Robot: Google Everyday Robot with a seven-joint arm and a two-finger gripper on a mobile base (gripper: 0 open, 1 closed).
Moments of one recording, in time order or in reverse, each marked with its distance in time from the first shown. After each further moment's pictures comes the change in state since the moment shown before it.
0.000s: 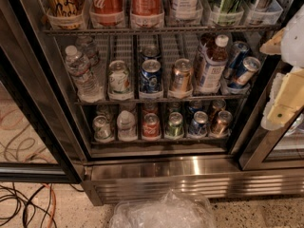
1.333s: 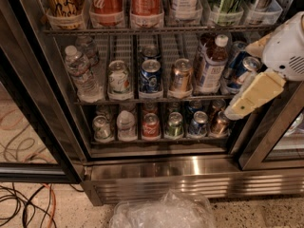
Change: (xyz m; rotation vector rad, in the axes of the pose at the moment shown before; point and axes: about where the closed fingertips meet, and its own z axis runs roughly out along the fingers) arm -0.037 -0.017 0.027 0.063 -0.275 0.162
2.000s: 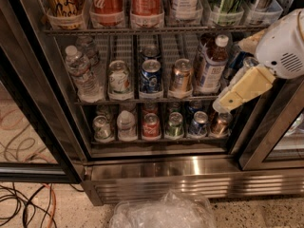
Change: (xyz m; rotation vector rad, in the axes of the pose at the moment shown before) arm -0.024 0.000 0.002 0.016 -0.117 0.043
